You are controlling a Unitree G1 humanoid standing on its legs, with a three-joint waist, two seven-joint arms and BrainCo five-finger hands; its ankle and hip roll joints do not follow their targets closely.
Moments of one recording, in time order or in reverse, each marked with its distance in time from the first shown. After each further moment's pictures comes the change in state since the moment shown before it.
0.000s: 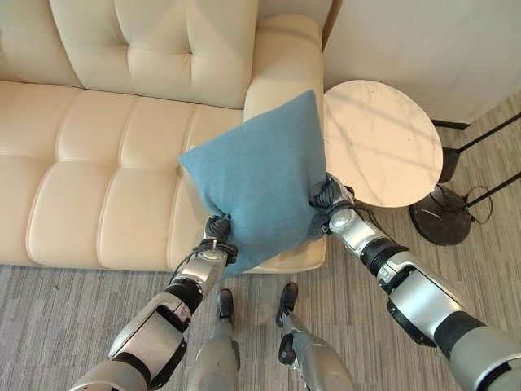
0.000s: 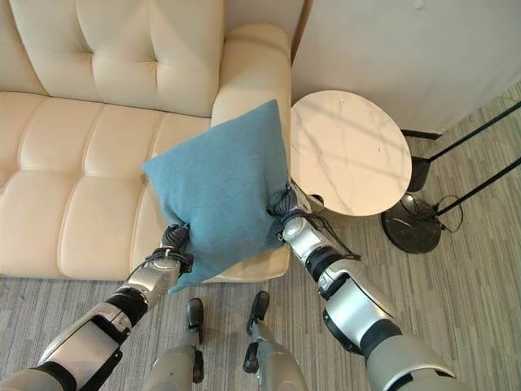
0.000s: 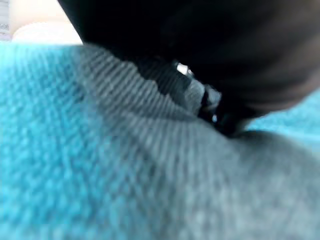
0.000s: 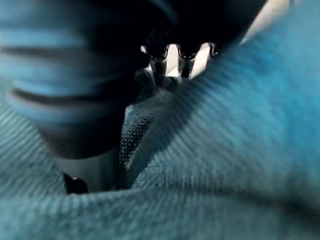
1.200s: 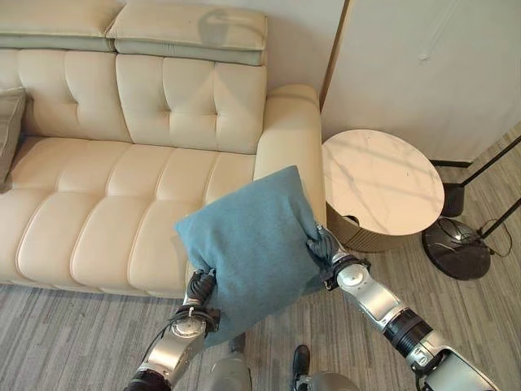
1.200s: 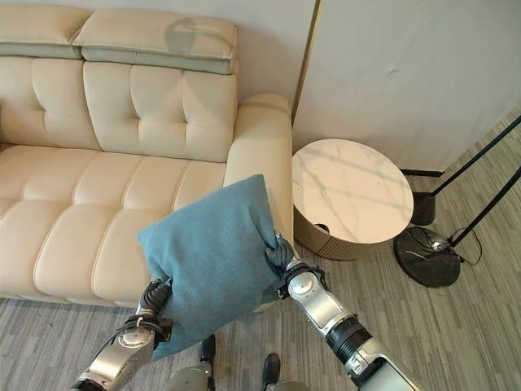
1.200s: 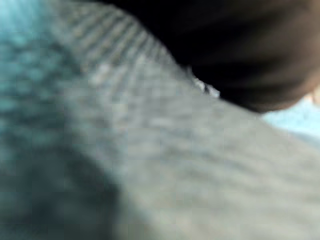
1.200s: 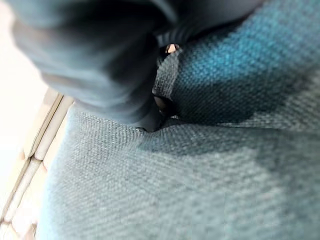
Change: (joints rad) left arm 0.589 0.080 0.226 -0.591 0.198 0.073 -0.040; right arm 0.556 -0.166 -0.149 -0.752 0.193 -0.066 0.120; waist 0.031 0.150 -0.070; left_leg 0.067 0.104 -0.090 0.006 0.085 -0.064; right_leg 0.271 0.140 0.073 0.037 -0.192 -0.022
